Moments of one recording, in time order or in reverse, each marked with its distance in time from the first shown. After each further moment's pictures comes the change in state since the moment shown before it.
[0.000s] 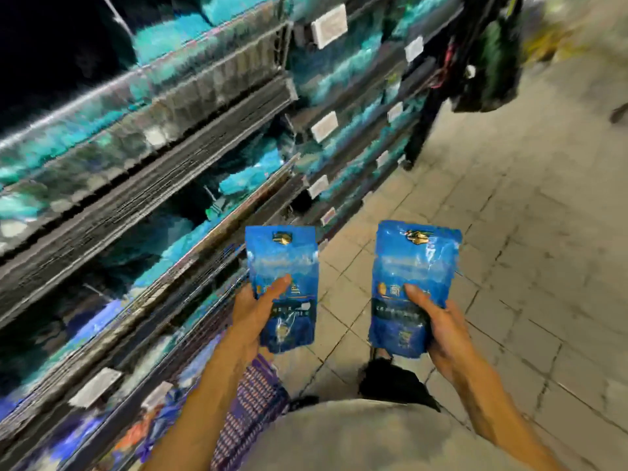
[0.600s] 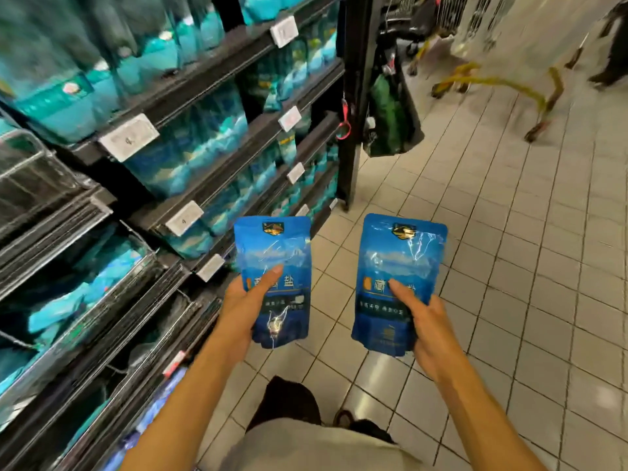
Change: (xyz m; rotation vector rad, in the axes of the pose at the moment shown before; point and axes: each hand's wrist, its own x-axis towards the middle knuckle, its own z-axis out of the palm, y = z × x) left_hand 0.079 0.101 0.338 0.000 -0.219 0.066; right_hand 0.163 -0.181 -0.204 0.087 0.029 -0.109
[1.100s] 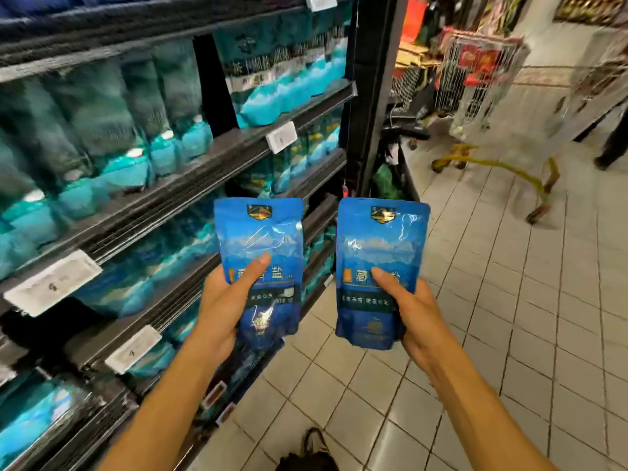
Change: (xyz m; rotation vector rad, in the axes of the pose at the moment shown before) left_hand 0.178 0.170 0.084 -0.051 0.021 0.287; right_hand 0.216 -0.178 0.078 -0.069 -0.163 -0.176
